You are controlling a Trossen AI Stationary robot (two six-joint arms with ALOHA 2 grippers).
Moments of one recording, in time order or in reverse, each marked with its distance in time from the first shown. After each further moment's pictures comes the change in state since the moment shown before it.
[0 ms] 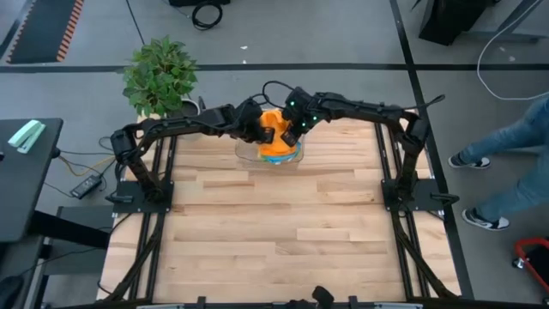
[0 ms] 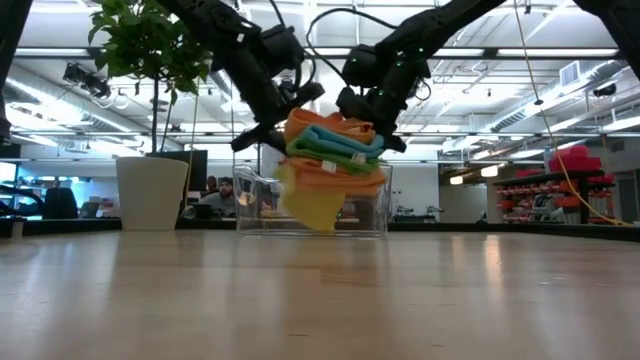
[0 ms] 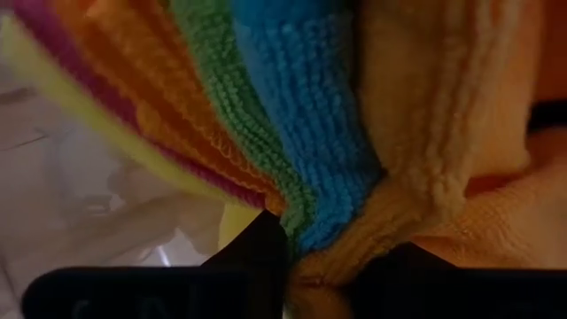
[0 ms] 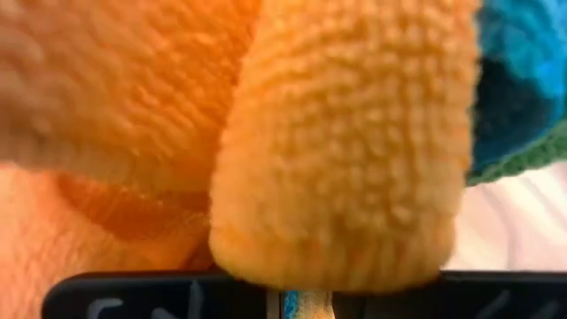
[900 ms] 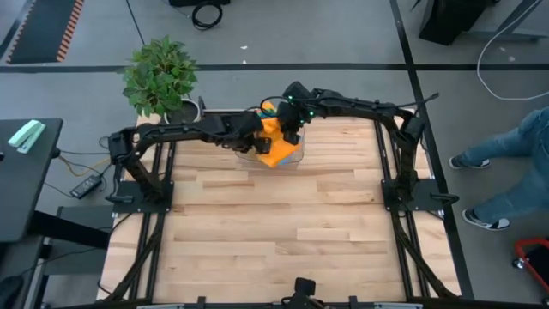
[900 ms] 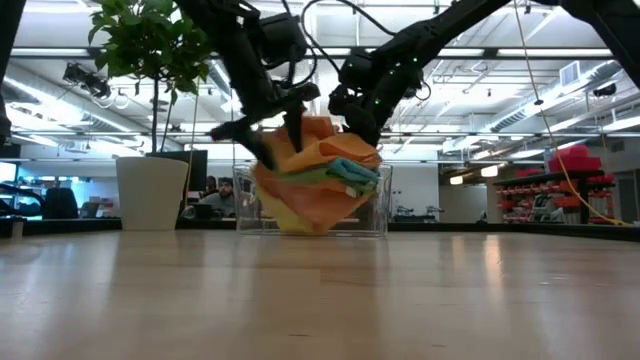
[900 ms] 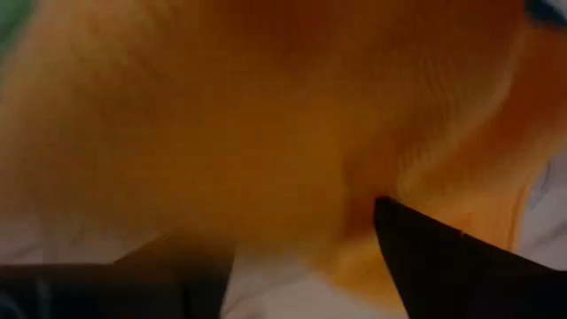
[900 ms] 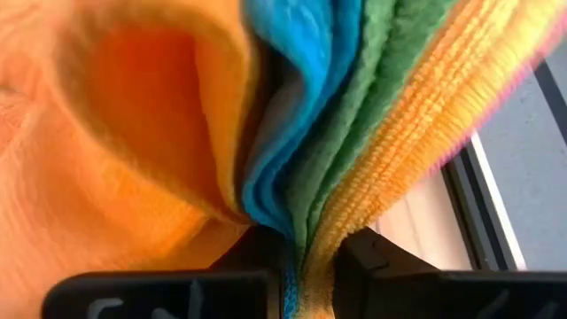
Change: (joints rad) left arm -0.101 -0.024 0.015 -0.174 -0.153 -0.152; right arm -0.039 0.053 0.044 0.121 -0.074 -0.497
